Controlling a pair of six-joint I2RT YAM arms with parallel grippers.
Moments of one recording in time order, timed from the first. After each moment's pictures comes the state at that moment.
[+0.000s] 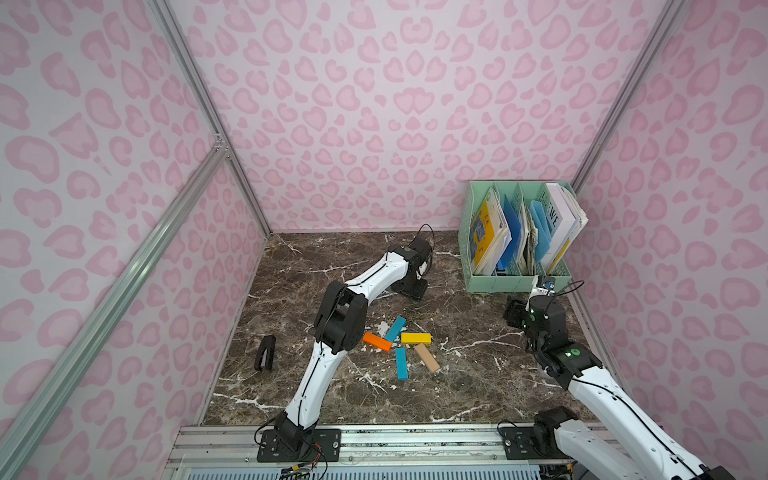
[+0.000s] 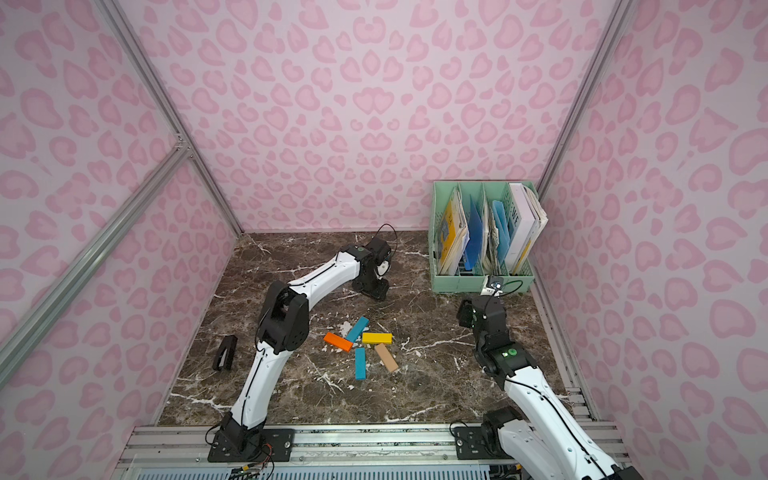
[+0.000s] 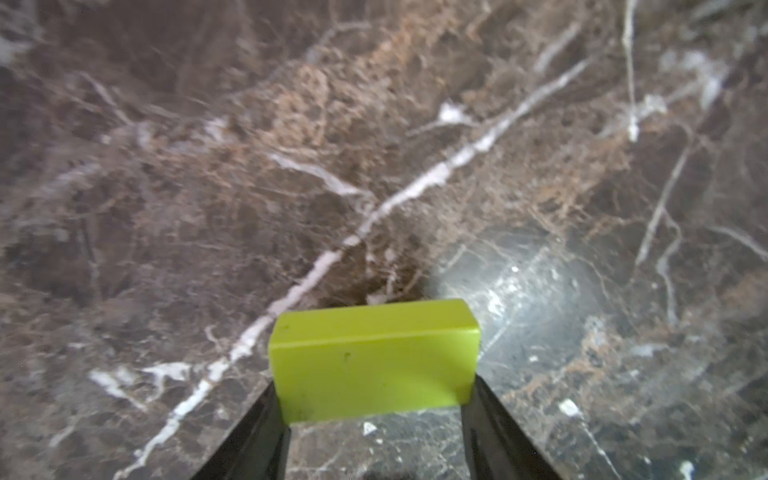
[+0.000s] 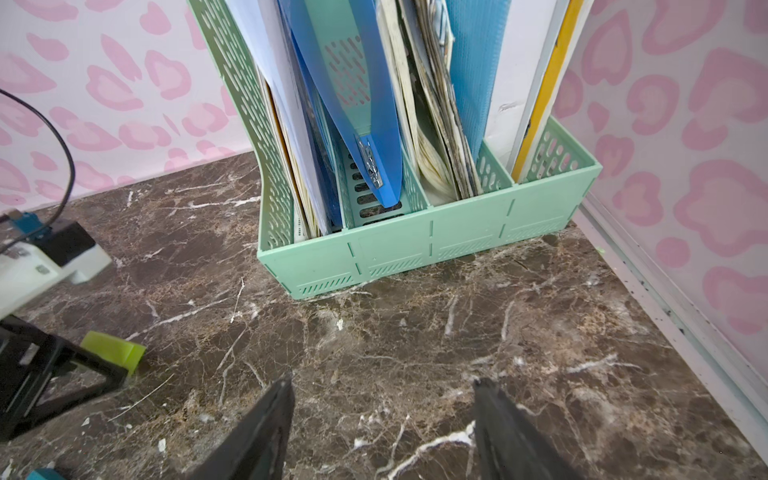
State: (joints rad) left arm -0.60 2.41 2.14 -1.07 -0.01 -0.16; right arm 0.35 0.84 0.55 -0.21 0.38 0.36
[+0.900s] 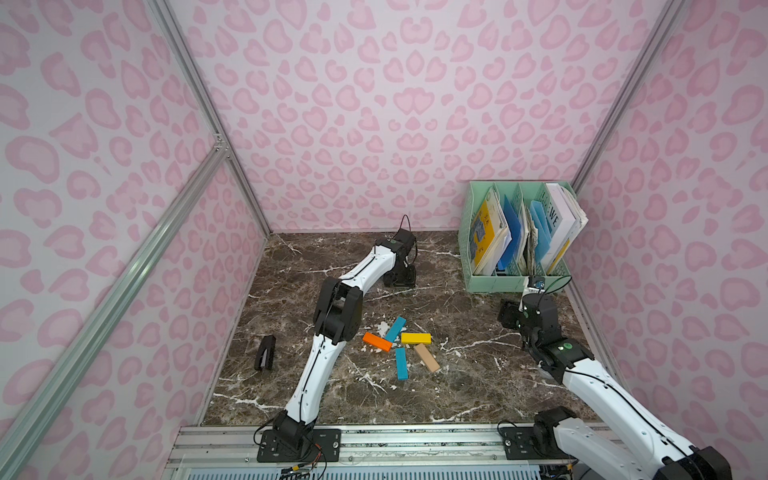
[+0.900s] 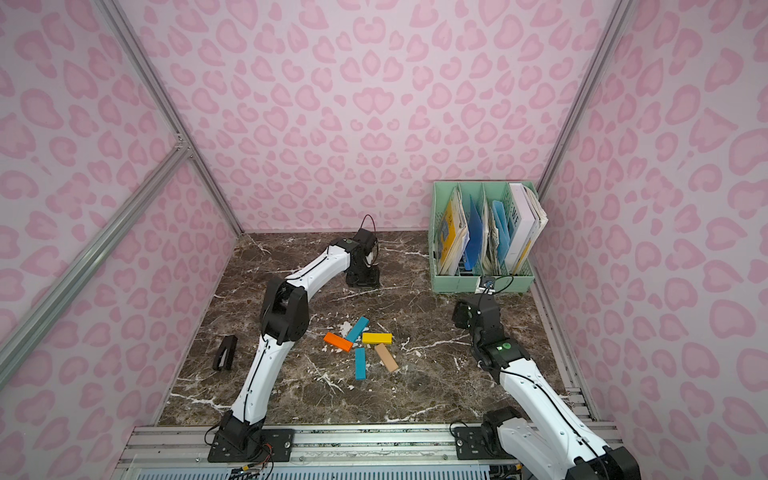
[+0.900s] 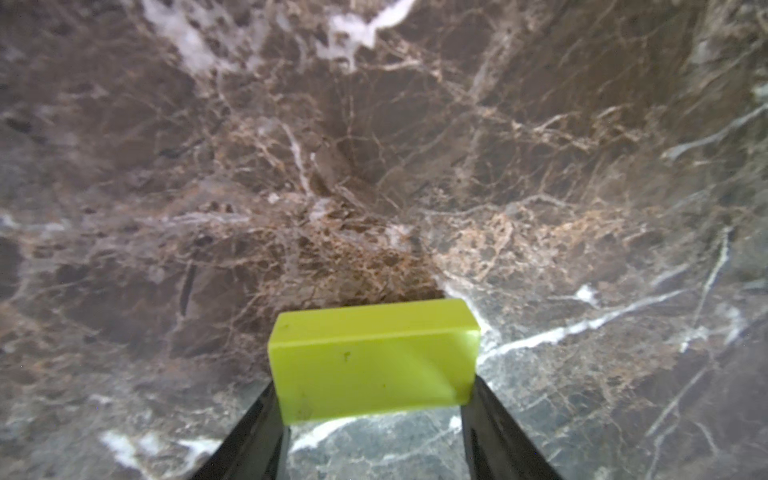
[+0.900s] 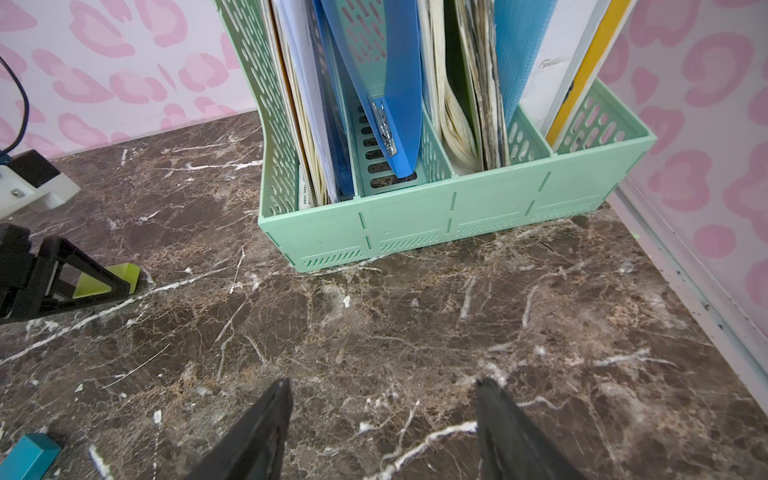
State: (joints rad) left arm -0.49 2.51 2.25 -1.04 0.11 -0.45; right arm 0.35 0.92 0.56 -0.20 0.33 0.35
